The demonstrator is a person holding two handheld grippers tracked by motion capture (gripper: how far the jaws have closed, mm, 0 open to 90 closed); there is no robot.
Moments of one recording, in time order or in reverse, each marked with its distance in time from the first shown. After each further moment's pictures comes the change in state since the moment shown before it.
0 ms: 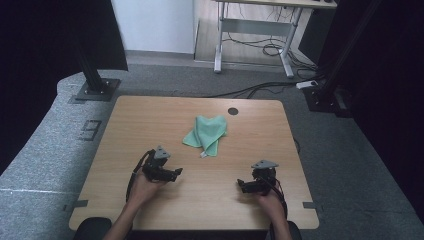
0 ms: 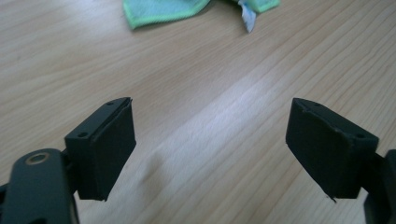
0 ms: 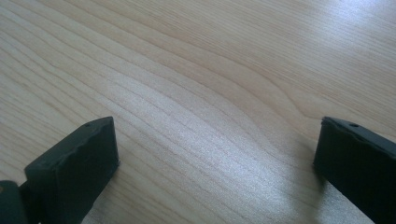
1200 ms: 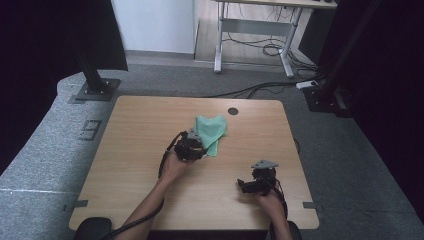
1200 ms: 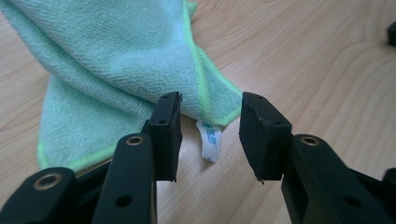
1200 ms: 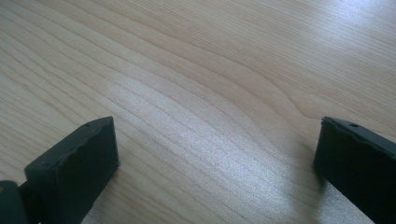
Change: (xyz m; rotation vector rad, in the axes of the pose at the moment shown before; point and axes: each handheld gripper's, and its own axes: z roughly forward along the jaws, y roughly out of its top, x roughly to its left) left arm -0.019 0.081 0.080 -0.017 -0.096 0.067; right arm 0.000 0.000 0.000 0.000 0.000 0.000
